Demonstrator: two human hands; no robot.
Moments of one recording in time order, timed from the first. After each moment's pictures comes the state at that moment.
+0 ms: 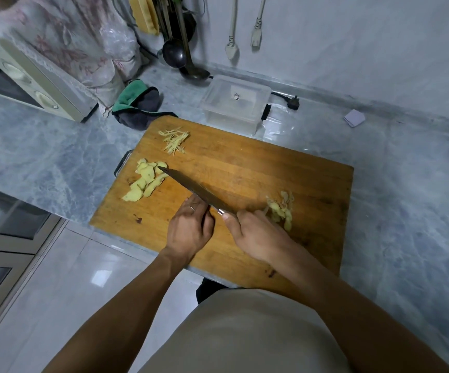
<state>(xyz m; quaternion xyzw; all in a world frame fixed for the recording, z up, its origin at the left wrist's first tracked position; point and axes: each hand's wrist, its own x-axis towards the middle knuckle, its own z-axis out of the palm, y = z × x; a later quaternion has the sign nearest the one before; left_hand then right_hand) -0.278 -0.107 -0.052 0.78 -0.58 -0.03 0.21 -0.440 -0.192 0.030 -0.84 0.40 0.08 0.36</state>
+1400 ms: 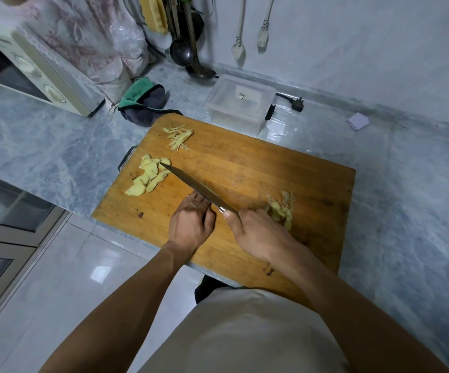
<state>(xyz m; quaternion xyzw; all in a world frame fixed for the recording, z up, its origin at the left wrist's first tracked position) -0.283 -0.108 -0.043 0.79 -0.56 -0.03 0.24 -0.442 -0.192 0.041 -0.86 0.38 0.08 0.34</state>
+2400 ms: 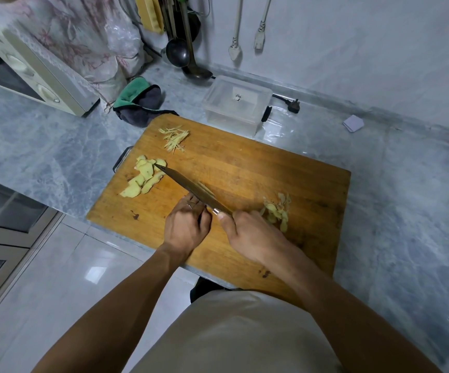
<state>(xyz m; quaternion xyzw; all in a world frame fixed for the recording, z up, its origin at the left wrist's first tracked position) -0.284 -0.109 -0.040 0.80 -0.55 -0.03 0.23 -0.439 -0.191 0.036 -0.85 0.38 0.08 0.36</state>
